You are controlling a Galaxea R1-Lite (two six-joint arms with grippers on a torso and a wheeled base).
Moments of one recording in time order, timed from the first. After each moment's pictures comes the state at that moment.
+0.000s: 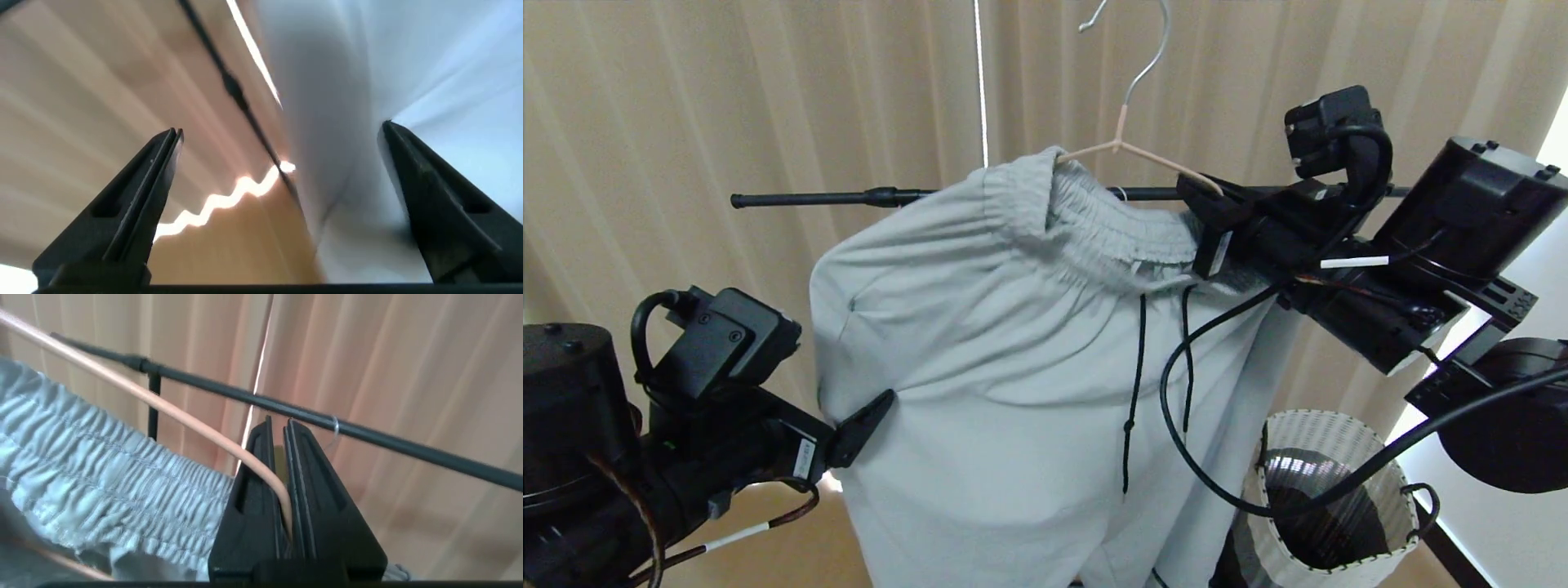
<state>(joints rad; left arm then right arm) -0.48 1.33 -0.43 -0.64 0.25 0.33 0.54 1.74 -0.94 -1.03 -0.08 -0.13</state>
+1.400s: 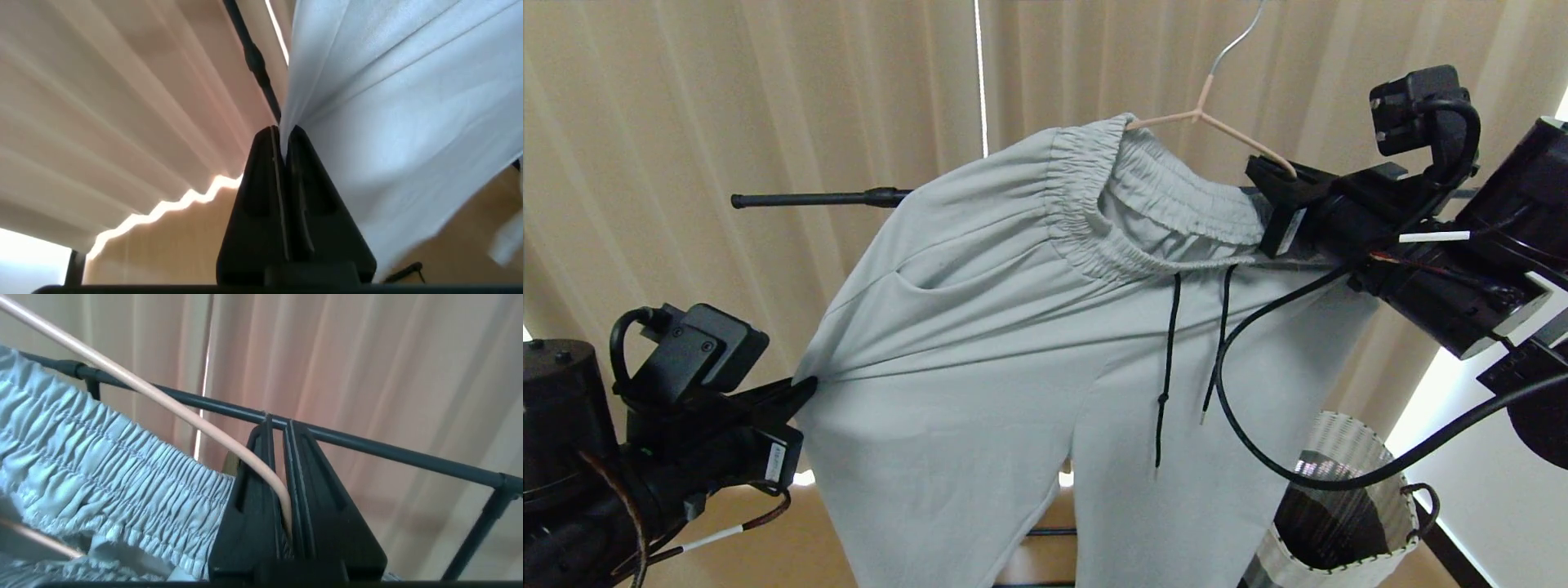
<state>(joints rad) -0.33 1.34 -0.37 -0.68 0.18 0.33 0.41 1.66 -0.90 -0.99 -0.08 -0.12</state>
